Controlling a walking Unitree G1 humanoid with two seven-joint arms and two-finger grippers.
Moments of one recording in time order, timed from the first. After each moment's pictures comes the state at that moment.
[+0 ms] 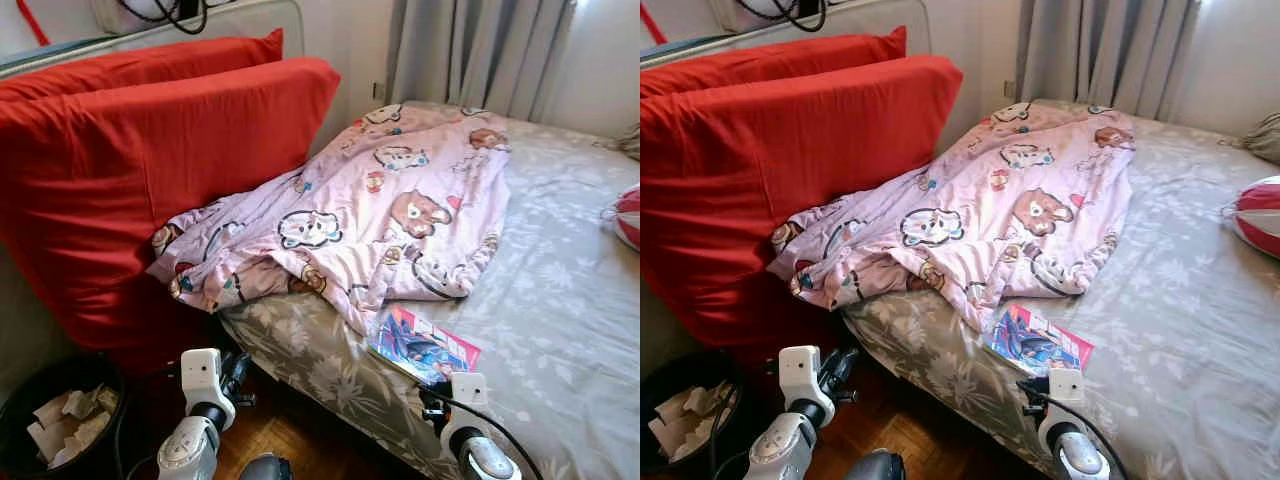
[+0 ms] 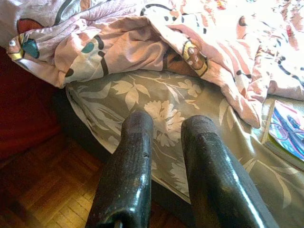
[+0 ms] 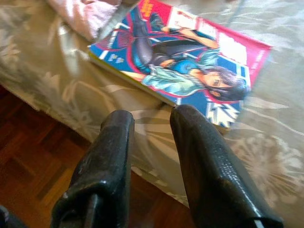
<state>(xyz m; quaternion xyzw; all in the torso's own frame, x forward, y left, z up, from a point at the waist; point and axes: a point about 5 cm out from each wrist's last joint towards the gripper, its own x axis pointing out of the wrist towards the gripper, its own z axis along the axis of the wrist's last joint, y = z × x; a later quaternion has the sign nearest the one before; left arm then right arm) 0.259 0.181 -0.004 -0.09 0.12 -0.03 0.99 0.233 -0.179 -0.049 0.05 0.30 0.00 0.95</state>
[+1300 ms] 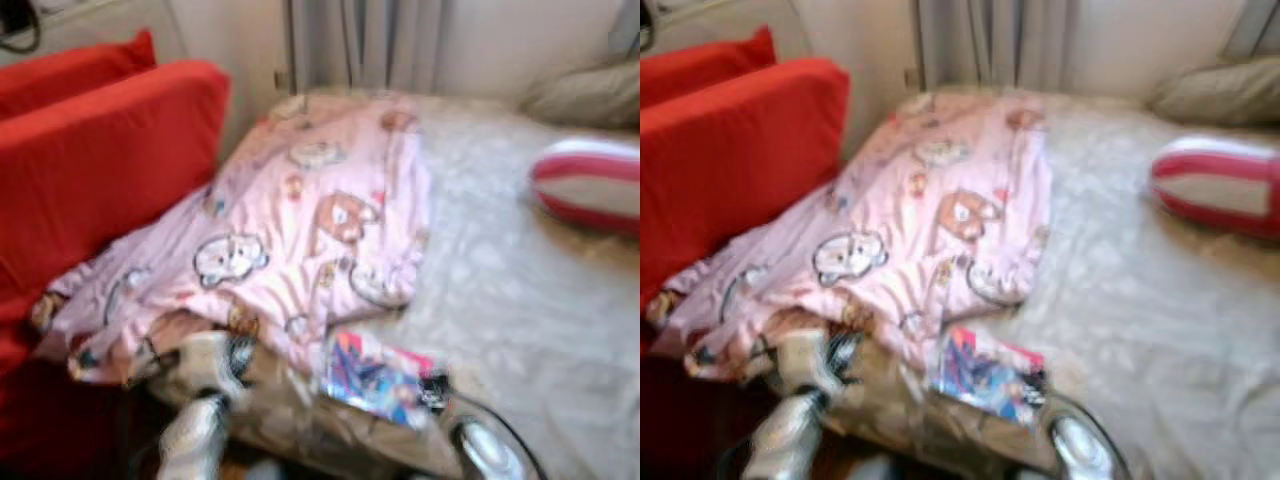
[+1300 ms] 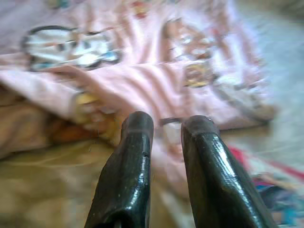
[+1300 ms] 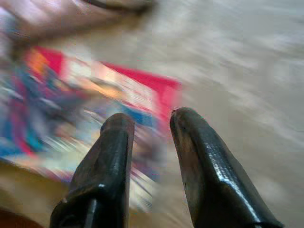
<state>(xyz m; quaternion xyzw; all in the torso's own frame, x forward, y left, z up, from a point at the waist) 0.274 0.165 0.013 -0.09 0.08 -0.05 0.99 0.236 -0.183 -0.046 0.04 0.29 0.00 0.96</state>
